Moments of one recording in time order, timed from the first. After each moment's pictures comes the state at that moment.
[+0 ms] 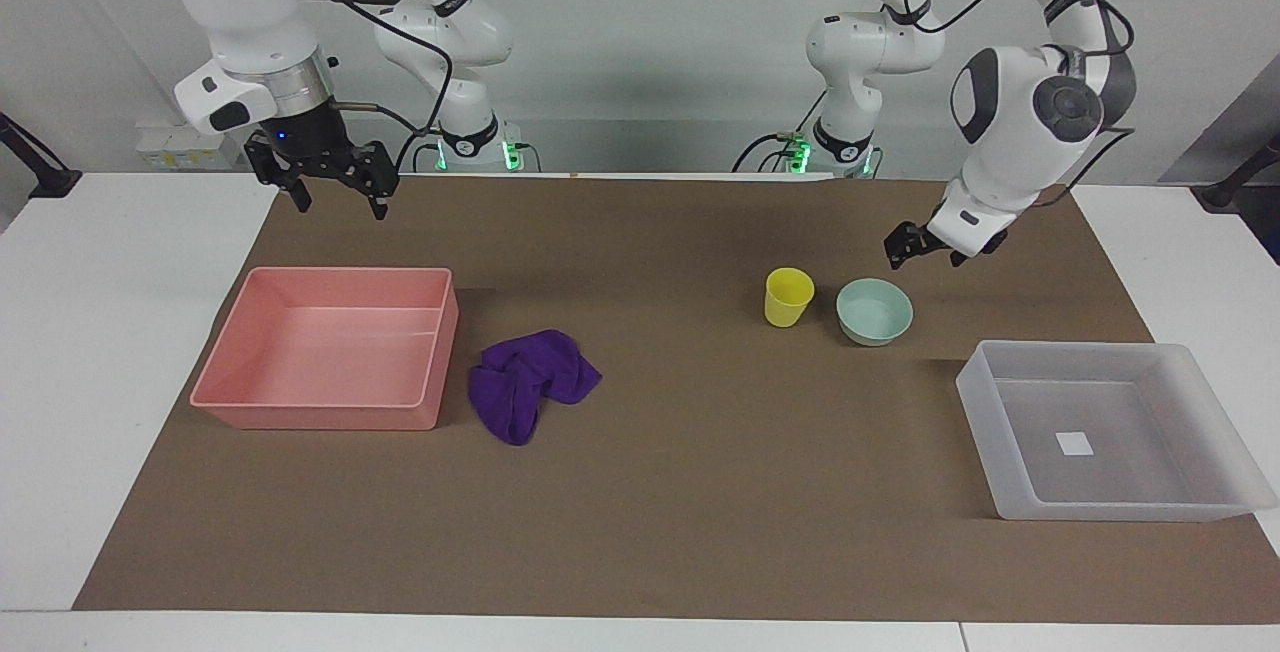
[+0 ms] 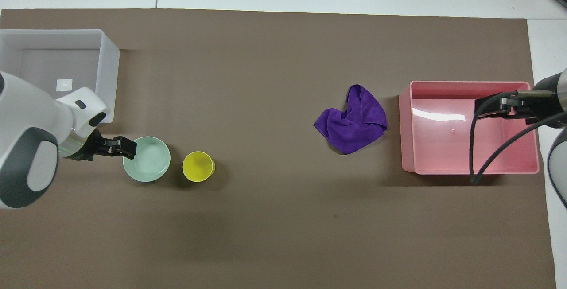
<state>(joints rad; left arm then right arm) -0.06 -0.05 -0.06 -2.16 -0.01 1.99 -0.10 -0.01 -0.03 0.04 -1.64 -0.04 1.63 0.13</state>
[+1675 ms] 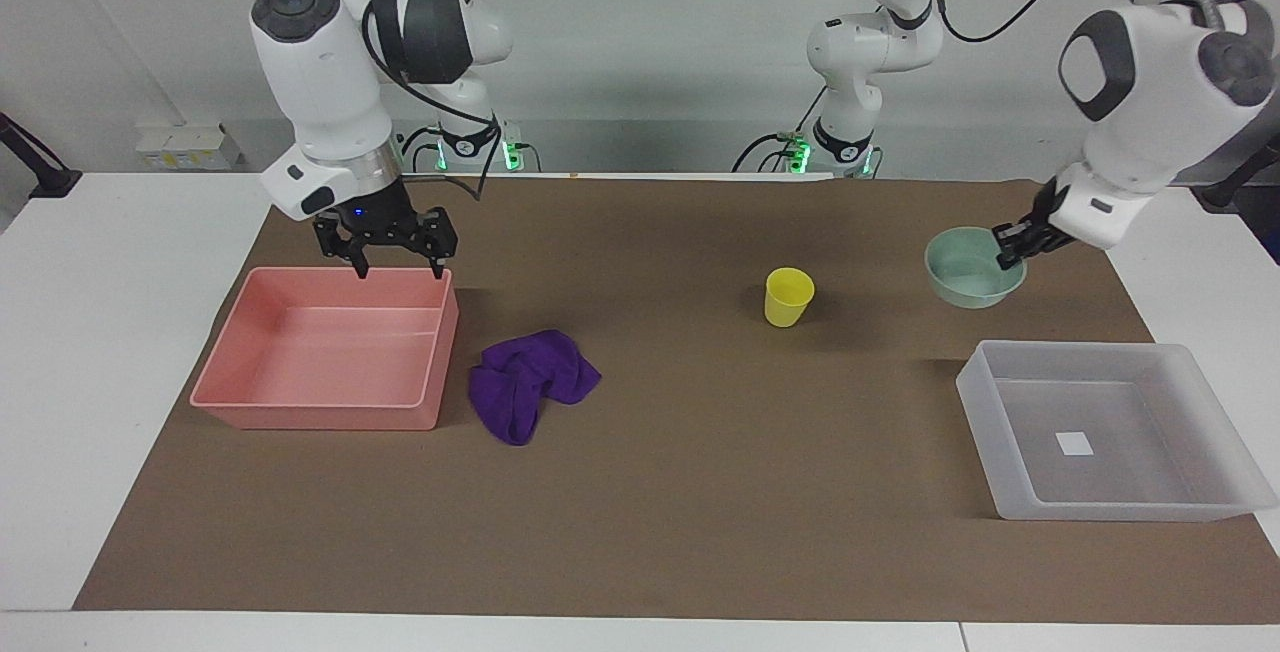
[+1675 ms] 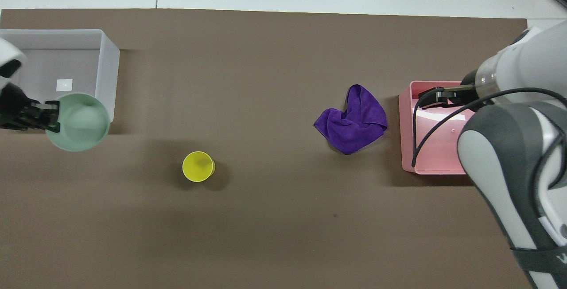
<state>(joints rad) 0.12 0.09 -0.05 -1.63 0.00 1.62 -0.10 0.08 0.08 0.05 -1.73 -0.05 1.86 0.14</state>
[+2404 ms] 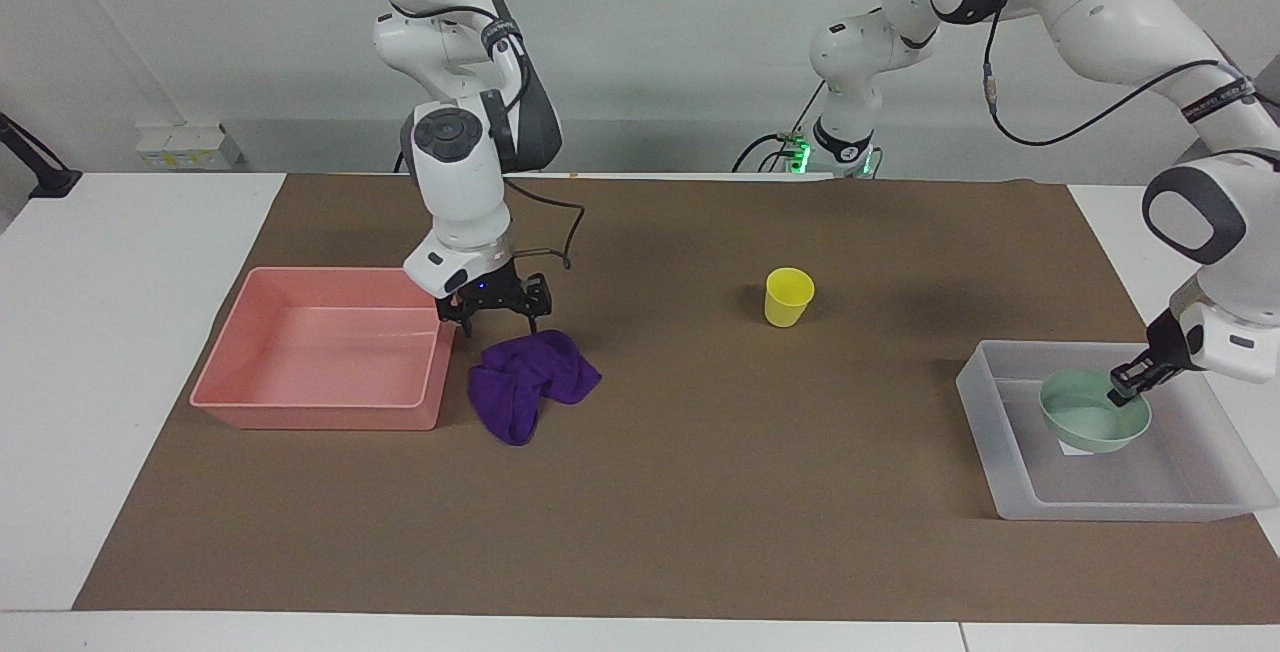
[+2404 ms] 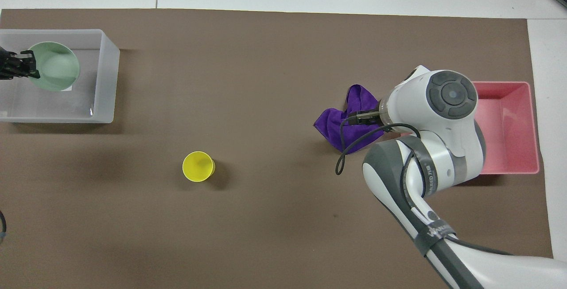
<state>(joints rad) 0.26 0.53 -0.04 -1.42 0.00 2.01 -0.07 0.23 0.17 0.05 -1.98 -0.05 2.25 0.23</state>
